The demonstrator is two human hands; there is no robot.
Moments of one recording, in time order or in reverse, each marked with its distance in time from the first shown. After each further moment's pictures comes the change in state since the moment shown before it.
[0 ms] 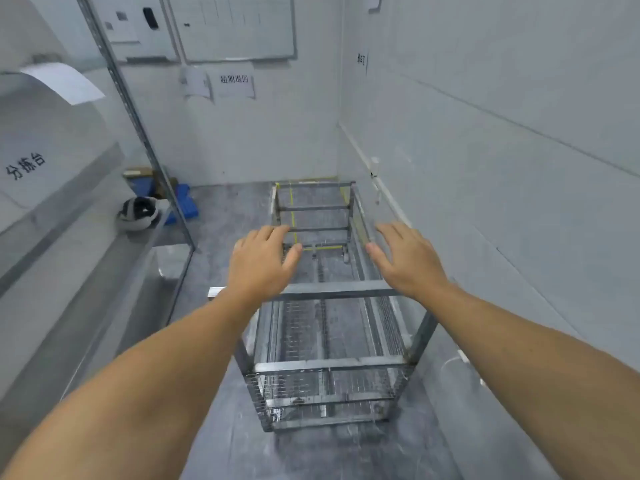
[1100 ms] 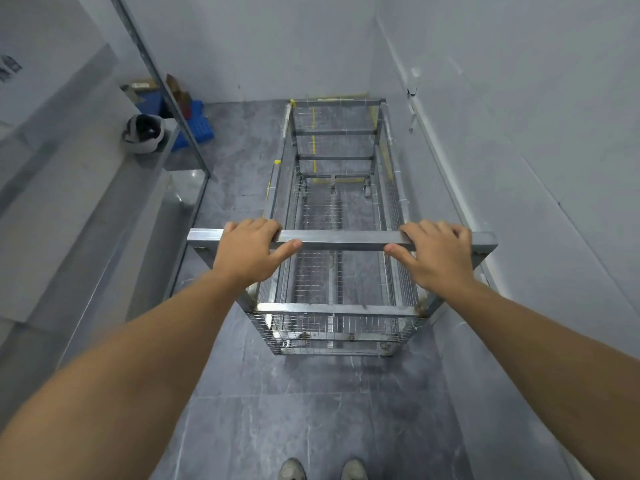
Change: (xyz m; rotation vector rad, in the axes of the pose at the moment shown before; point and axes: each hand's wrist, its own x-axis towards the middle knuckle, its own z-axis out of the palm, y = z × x) left_hand -0.002 -0.045 0.100 0.210 -0.275 -0.010; right_hand -0.002 0.097 0.094 -0.245 -0.166 -0.028
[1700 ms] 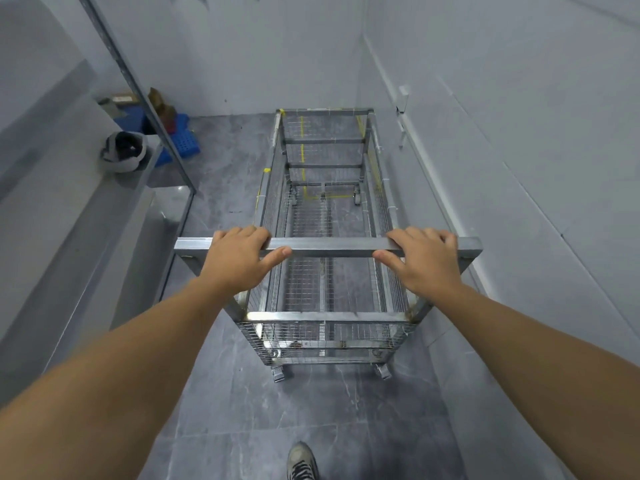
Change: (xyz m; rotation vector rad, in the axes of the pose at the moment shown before) left_hand 0.076 -0.031 0.008 -0.001 -0.009 0.028; right_hand 0.074 0.001 0.010 0.024 -0.036 0.018
